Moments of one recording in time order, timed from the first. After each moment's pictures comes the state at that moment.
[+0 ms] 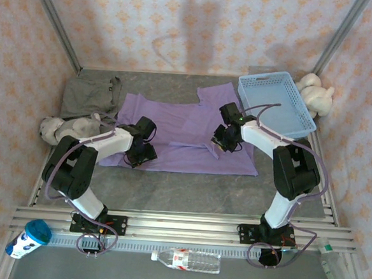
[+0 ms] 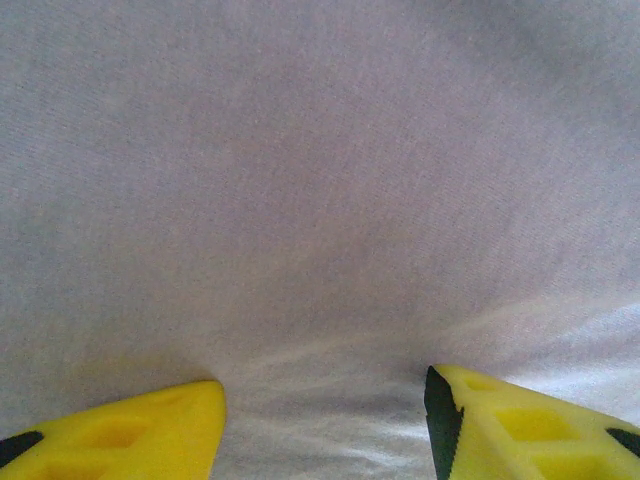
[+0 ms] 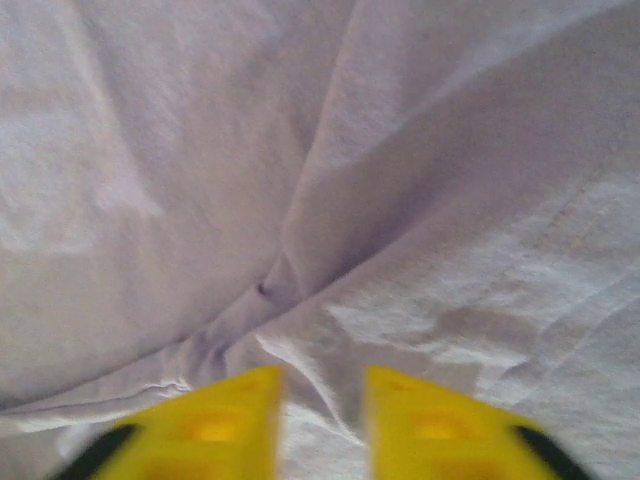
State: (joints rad) left arm -0.36 1.61 0.89 -0.68 0.04 -0.90; right arm 0.43 1.76 1.18 -0.65 -0.17 0.98
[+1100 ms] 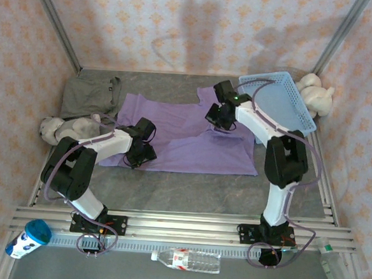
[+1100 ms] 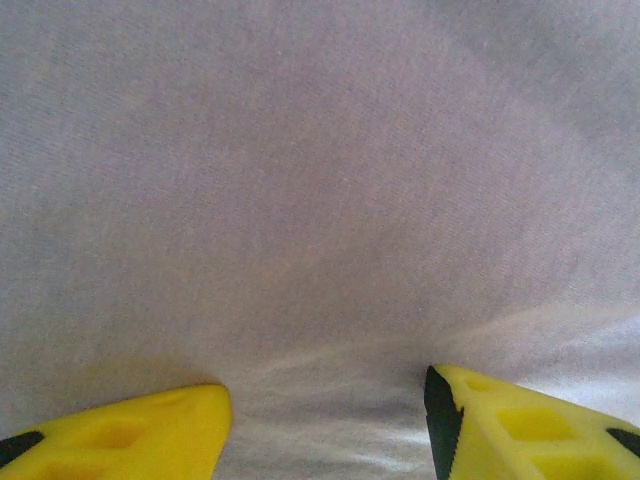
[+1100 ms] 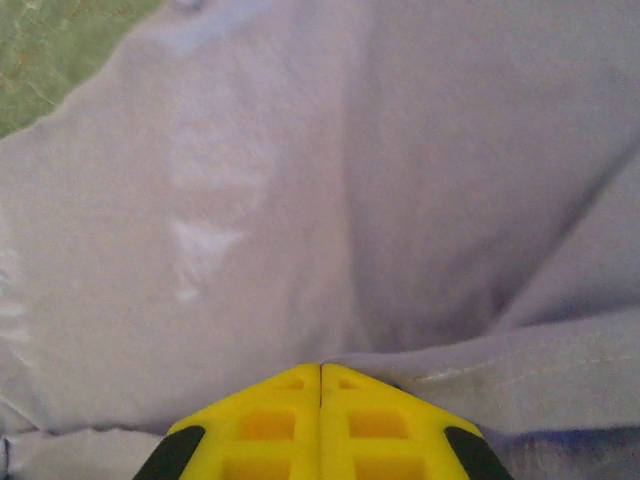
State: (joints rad) left arm -0.36 1.61 0.87 -0.66 0.03 -0.91; right arm 0.43 1.97 1.64 -0.80 -0.10 0.84
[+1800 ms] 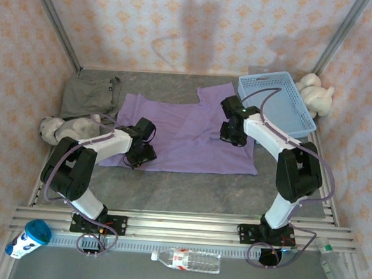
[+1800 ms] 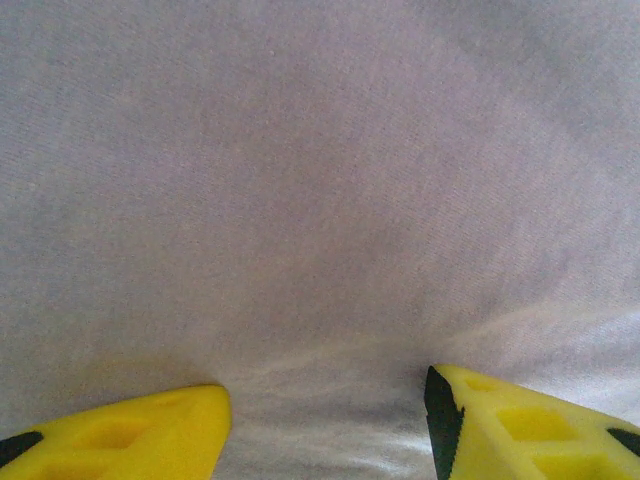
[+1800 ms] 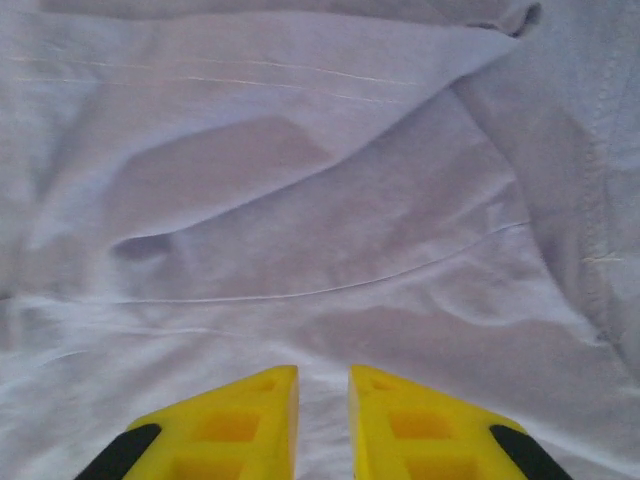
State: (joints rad) left arm -0.36 1.61 0.86 -0.66 0.03 -0.91; right arm 0.42 1.75 1.32 -0.90 0.07 0.69
